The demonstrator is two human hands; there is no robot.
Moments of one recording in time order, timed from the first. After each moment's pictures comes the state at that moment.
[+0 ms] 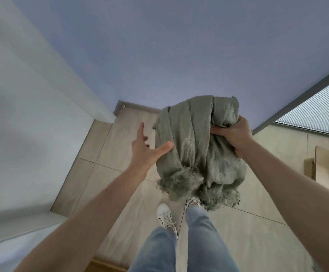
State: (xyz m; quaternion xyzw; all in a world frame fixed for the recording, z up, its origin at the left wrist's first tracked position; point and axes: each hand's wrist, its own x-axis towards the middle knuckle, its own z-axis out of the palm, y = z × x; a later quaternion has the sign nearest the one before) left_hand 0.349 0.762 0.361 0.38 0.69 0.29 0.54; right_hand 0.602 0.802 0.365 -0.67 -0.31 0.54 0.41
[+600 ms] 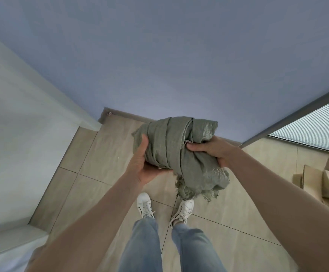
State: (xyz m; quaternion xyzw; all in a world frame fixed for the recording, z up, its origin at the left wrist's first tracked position) left_hand 0.439 0.862 0.327 -0.06 0.46 0.40 0.79; right_hand 0.659 0.901 0.332 -0.58 -0.24 0.76 0.17
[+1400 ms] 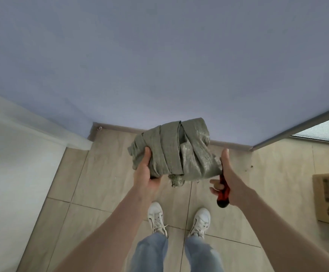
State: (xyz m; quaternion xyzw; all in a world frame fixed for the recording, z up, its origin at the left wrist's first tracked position) left_hand 0.423 0.967 0.181 -0.09 0.52 0.48 0.70; right_hand 0.645 0.917 0.200 -0.68 0.00 0.68 0.27
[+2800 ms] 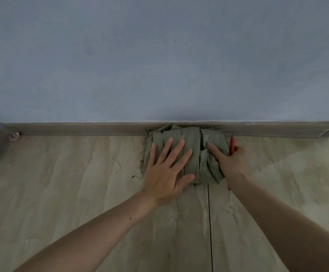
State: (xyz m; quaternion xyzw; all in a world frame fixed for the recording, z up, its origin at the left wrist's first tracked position) left_hand 0.494 1.072 -0.403 0.91 0.38 0.14 0.06; right_hand 0.706 1.046 -0.393 -0.80 -0.17 0.39 0.42
